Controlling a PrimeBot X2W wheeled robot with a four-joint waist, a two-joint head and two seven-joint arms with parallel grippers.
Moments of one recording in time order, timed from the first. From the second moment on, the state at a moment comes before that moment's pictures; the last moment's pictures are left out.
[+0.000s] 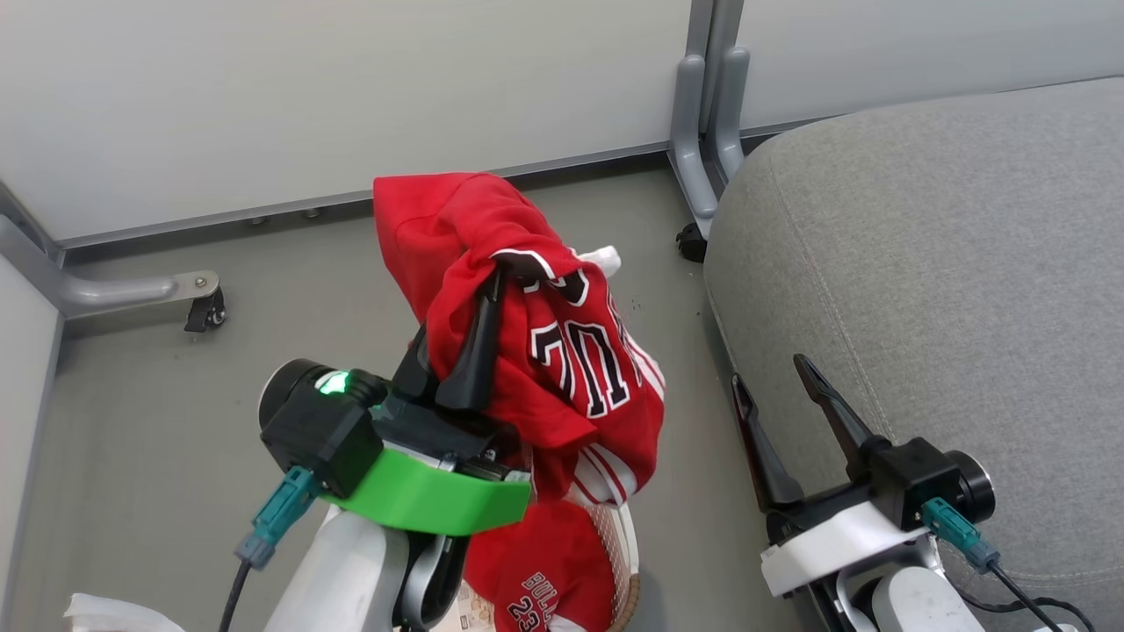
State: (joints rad) left arm -0.26 0.05 -0.42 -0.06 -0.37 -0.06 -0.26; right arm -0.06 -0.05 0.21 0.12 0.11 0.13 -0.26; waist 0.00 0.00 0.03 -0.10
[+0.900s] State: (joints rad) left arm -0.26 0.05 -0.40 -0.05 -0.37 -0.06 -0.26; right arm -0.06 -0.19 0.52 0.00 0.10 0.13 -0.26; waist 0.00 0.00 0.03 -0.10
